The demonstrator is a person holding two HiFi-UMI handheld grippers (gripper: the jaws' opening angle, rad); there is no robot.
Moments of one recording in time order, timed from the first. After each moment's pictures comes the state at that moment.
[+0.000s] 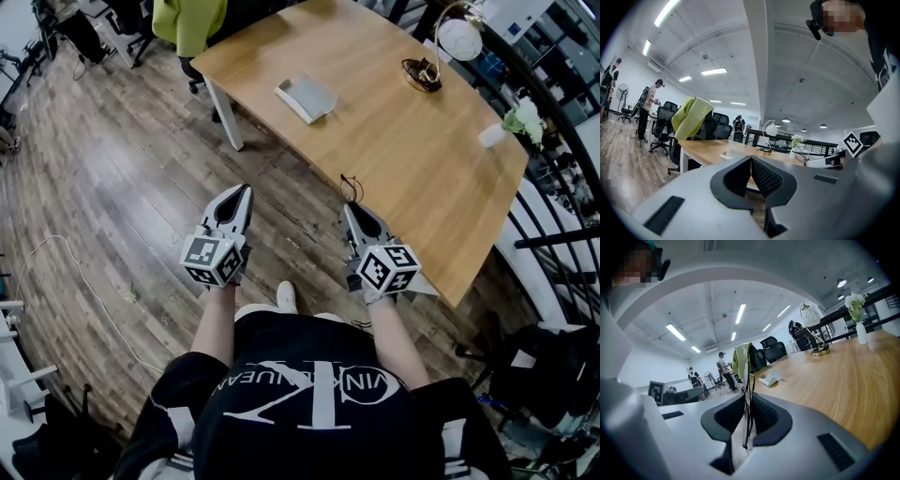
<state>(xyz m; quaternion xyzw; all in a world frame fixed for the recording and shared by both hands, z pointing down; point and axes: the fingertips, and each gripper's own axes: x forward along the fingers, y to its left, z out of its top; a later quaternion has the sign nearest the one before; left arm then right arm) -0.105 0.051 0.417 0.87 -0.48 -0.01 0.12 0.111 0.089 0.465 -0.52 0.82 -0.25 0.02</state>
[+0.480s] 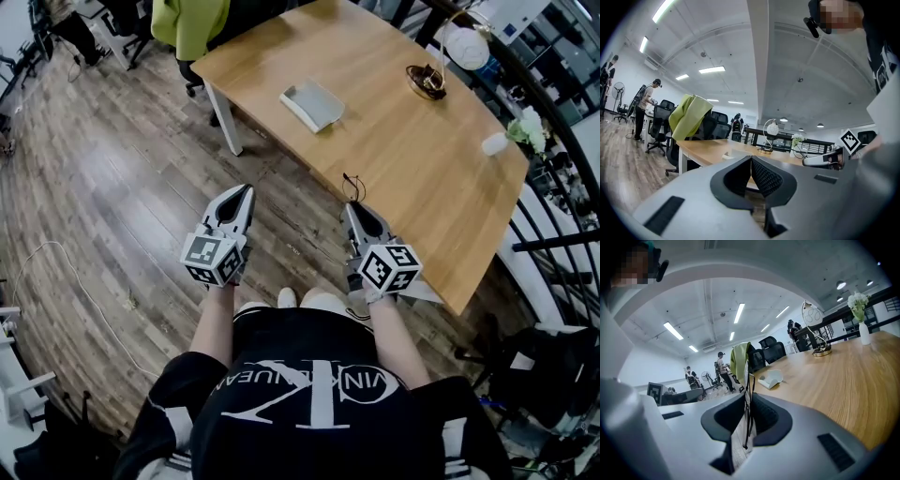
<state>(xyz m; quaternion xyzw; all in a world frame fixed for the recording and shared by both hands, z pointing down) -0.121 0.019 0.431 0.88 -0.46 0.00 0.12 0.095 0.056 0.468 -0.53 0.81 -0.25 0.01</state>
